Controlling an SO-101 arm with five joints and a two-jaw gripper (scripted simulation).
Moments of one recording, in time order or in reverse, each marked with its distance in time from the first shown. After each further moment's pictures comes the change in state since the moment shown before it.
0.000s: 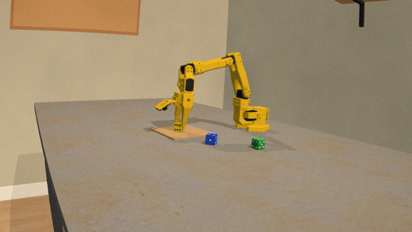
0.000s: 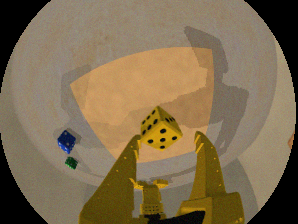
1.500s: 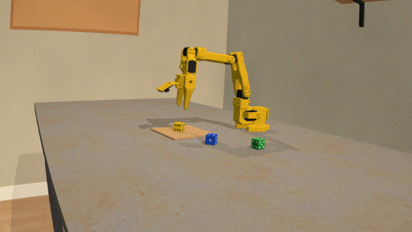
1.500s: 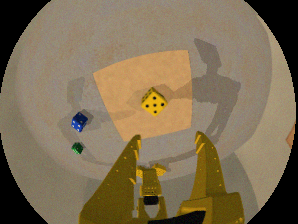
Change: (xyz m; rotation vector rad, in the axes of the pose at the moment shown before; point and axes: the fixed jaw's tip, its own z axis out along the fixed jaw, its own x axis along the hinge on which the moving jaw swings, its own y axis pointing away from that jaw) arm 0.003 0.000 -0.051 0.000 0.001 0.001
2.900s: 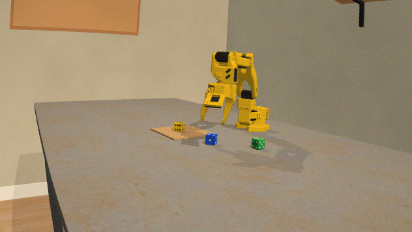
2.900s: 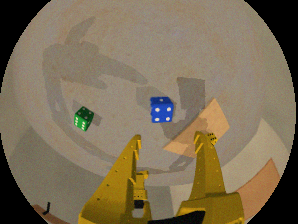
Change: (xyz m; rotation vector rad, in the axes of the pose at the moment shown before) arm 0.045 0.140 0.013 -0.013 0.019 -0.827
